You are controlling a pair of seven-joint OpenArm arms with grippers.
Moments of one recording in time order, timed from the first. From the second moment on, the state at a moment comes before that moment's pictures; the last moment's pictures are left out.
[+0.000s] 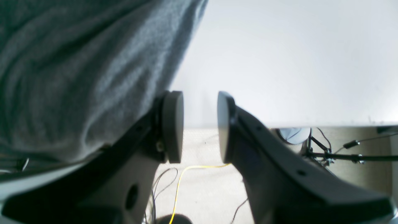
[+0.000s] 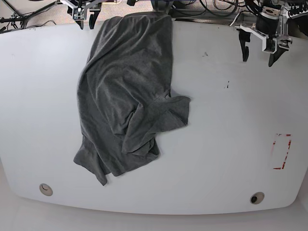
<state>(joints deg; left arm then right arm) 44.0 -11.3 -22.2 109.8 -5.4 -16.9 1.7 -56.8 -9.5 19.2 112.8 -4.7 15.0 -2.0</state>
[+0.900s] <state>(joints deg) 39.0 -13.9 -21.2 109.0 -5.4 -17.0 1.0 -47.0 -9.3 18.0 113.2 -0.8 15.1 -16.3</state>
